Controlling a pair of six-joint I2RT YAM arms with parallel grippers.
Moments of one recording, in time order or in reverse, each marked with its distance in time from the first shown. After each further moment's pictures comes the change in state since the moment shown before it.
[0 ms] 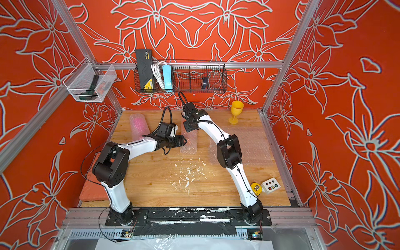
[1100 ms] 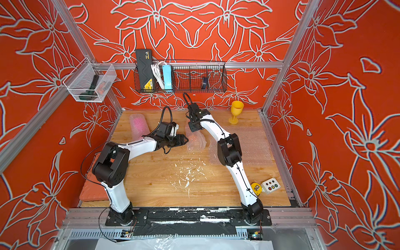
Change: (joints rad) left arm 0.013 0.000 0.000 0.037 0.056 -0.014; right arm -0.067 0.054 0.001 -0.024 0.028 0.000
